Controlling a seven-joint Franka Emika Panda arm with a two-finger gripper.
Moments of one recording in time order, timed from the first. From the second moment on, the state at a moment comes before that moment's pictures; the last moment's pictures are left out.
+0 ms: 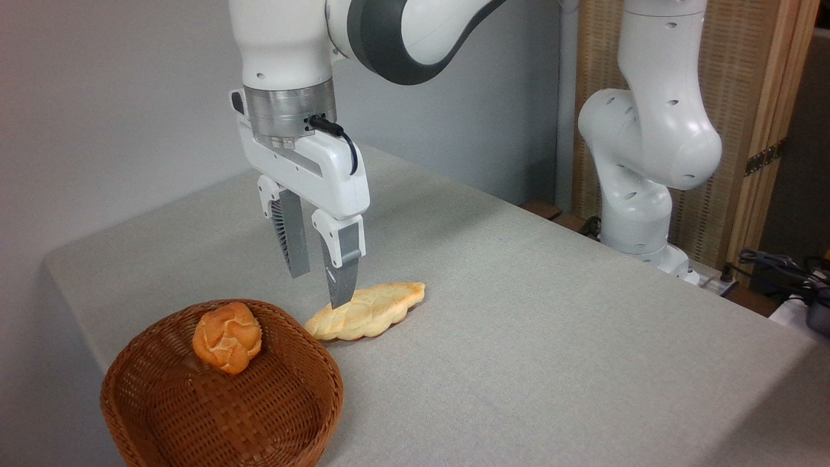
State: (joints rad) arm -0.26 -0.05 0.14 -1.89 0.00 1.95 0.64
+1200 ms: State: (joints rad) arm -0.27 -0.01 0.12 -1.89 -0.06 2.04 0.64
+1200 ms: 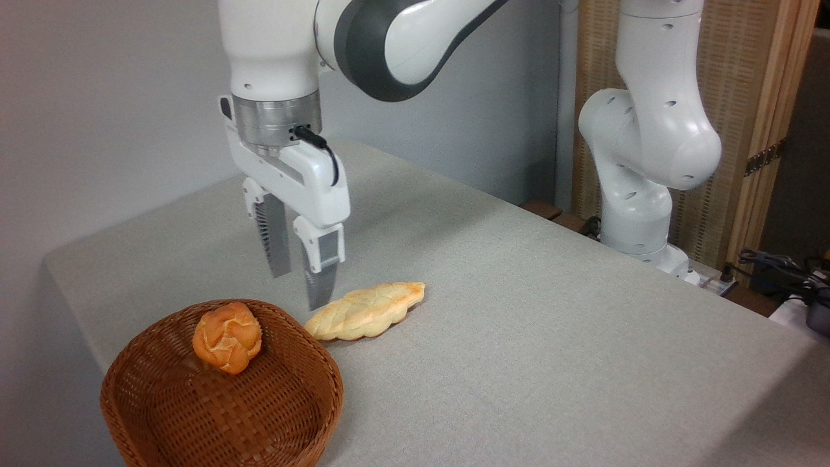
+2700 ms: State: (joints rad) arm -0.27 0.21 0.06 -1.83 -0.05 2.33 0.60
